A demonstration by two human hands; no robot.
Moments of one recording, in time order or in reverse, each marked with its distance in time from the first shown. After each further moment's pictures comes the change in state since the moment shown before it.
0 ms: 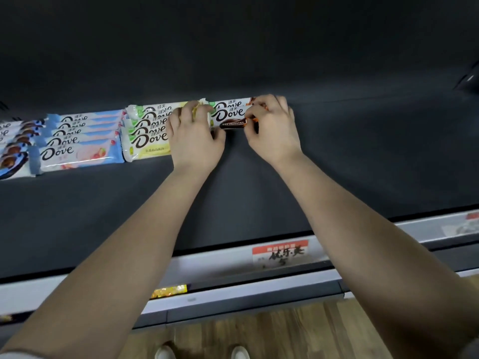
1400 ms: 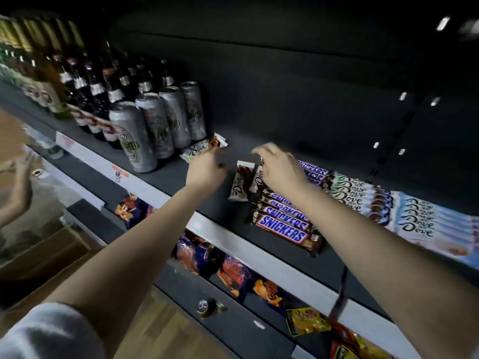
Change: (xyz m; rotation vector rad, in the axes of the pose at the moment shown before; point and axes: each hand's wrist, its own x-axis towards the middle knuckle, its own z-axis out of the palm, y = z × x) left_hand -0.063 -0.492 -0.349 0.093 0.083 -0.498; right_hand 0.028 -0.564 0.156 0.181 -0.413 -0.669
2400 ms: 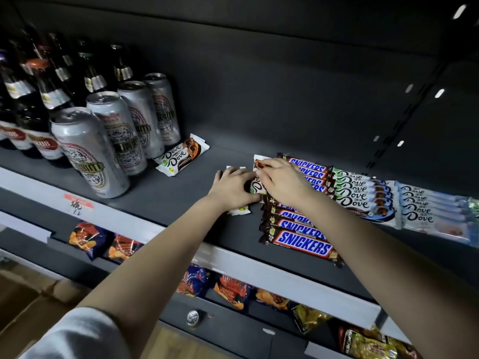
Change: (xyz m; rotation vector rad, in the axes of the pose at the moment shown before) left_hand 0.042 -0.006 0.072 0.036 -0.485 0.354; right_hand 0.018 0.019 0.042 -0.053 -0.213 0.279
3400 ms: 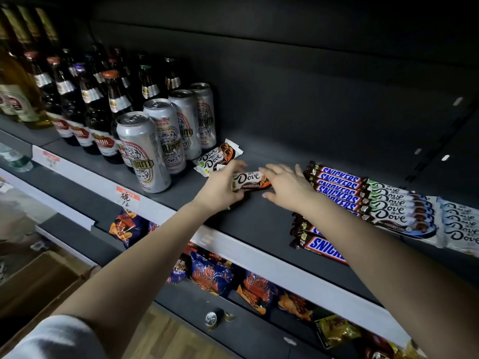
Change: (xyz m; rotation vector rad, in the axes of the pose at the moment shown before) left_hand -0.054 -0.062 -0.043 -0.251 0.354 0.065; right_hand 0.017 -0.055 0.004 -0.156 -0.154 -0.111
